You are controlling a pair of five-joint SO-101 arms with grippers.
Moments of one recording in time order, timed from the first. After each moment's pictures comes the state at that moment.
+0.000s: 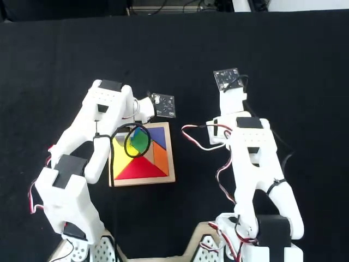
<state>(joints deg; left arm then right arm) 7.3 17.5 6.8 71.0 -75.4 0.4 -18.1 45.6 48.3 11.0</state>
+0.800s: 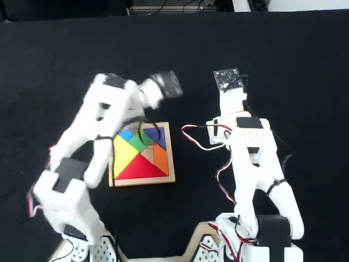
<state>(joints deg) 6.9 10.8 -1.0 70.5 -50.4 0.4 -18.1 45.6 48.3 11.0</state>
